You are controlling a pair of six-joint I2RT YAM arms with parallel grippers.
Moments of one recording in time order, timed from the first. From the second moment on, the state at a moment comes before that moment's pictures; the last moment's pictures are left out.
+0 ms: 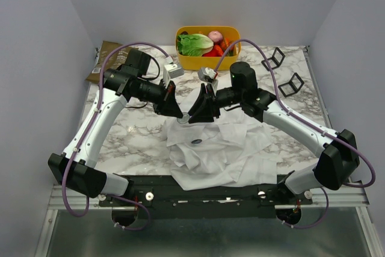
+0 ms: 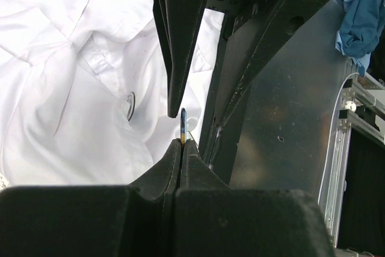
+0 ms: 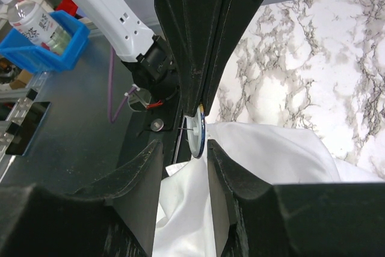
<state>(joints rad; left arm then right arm) -0.36 1.38 1.54 -1.19 1.00 0.31 0.69 1.46 1.19 -0.03 -1.09 0.02</state>
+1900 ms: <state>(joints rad) -0.35 1.39 1.54 -1.20 1.02 0.31 0.74 1.48 1.21 -0.03 -1.01 0.03</state>
